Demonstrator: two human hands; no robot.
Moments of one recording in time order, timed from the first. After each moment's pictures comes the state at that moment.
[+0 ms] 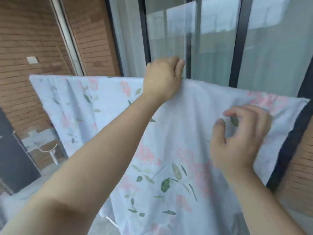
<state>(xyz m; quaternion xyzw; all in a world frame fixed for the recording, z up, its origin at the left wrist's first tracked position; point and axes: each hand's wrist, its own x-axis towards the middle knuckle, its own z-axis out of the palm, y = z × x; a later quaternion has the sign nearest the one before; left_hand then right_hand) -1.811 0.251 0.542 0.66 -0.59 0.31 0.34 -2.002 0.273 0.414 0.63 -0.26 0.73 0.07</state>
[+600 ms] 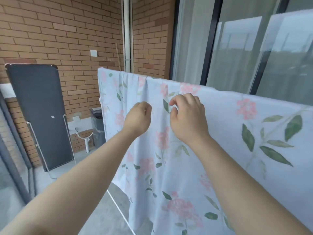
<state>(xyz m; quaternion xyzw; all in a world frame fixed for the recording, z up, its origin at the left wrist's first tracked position) -1.406 0.403 0.429 0.79 -0.40 0.12 0.44 -1.590 0.335 0.470 0.86 -0.18 0.47 -0.02</state>
